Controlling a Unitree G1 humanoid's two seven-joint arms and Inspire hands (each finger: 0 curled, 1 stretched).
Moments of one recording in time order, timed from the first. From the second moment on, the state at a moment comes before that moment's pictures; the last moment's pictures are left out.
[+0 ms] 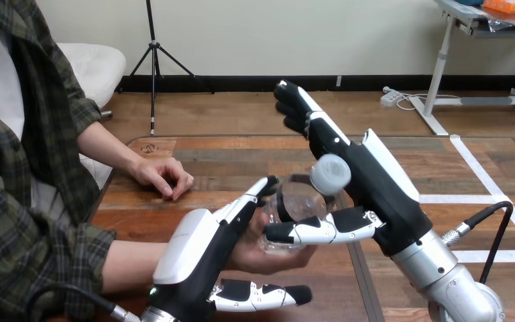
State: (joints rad) left arm 0.10 0.31 -0.32 0.17 0.52 -0.58 0.22; right arm -0.12 -0.24 0.10 0.18 0.06 -0.65 0.41
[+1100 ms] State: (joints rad) left arm 0.16 0.19 -0.33 0.20 -0.03 -0.79 -0.19; right arm -0.06 -0.18 0.10 0.14 0.11 -0.65 0.34
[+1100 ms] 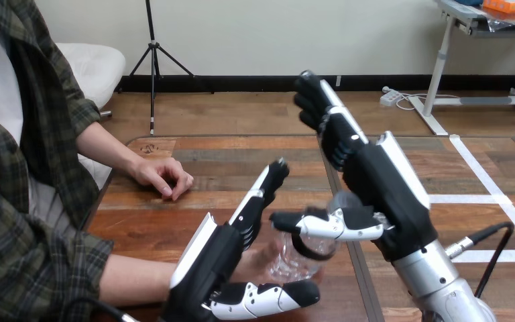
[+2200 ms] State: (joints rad) left arm 0.18 -0.05 -0.22 0.27 0.22 -1.09 0.18; right arm -0.01 0.00 0.07 0.13 0.17 -0.84 0.23
